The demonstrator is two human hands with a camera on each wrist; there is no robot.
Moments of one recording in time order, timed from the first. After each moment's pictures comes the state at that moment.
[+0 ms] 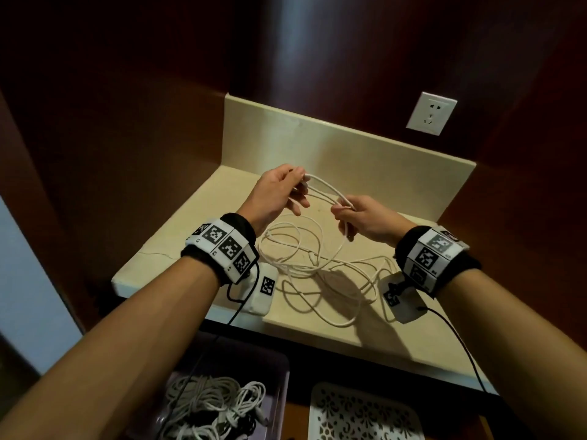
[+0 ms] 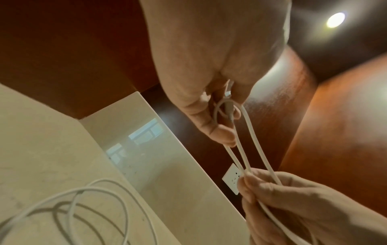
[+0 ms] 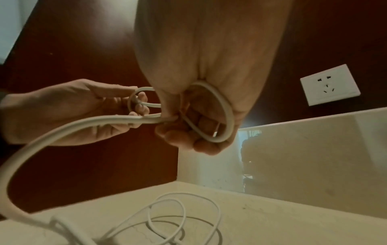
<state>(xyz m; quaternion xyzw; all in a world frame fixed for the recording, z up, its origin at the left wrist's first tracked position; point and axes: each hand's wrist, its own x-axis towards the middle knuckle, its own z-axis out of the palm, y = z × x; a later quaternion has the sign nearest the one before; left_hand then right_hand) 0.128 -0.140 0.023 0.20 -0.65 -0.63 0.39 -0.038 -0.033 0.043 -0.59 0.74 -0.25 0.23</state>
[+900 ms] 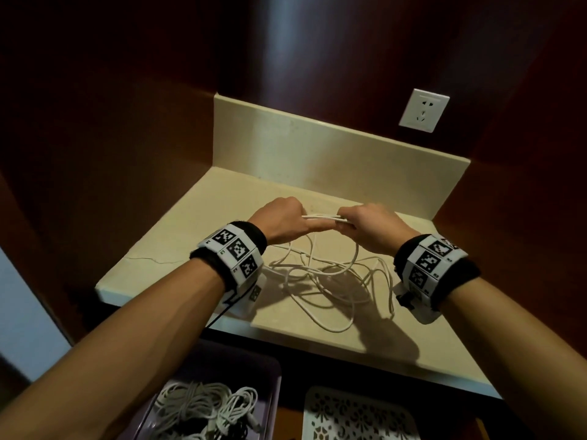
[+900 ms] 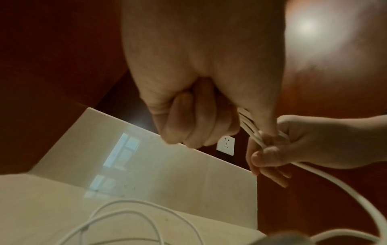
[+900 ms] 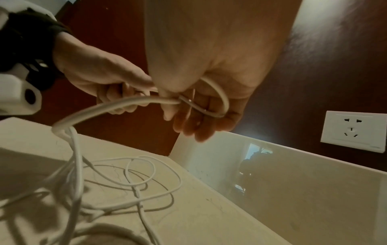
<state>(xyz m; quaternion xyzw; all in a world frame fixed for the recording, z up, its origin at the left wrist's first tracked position) 0.099 -0.128 0.013 0.33 -0.90 -0.27 0.13 -0.054 -0.019 0.040 -0.65 0.75 0.03 -0.08</state>
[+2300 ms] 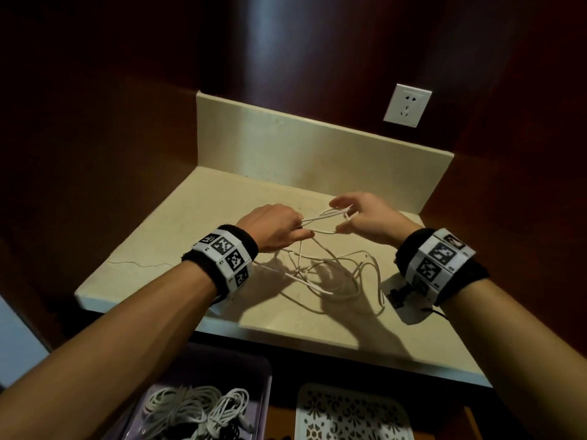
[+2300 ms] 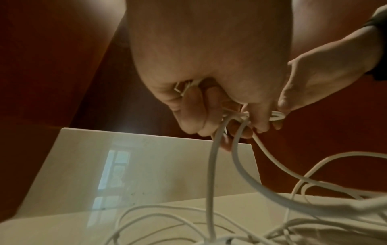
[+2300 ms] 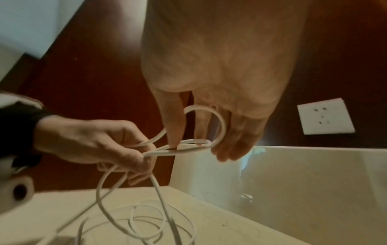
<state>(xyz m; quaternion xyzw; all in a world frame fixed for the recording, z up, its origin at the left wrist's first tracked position) 0.089 -0.129 -0.001 0.24 -0.97 -0.08 0.08 -0.063 -0.012 0.050 -0.54 0.82 -0.17 0.13</state>
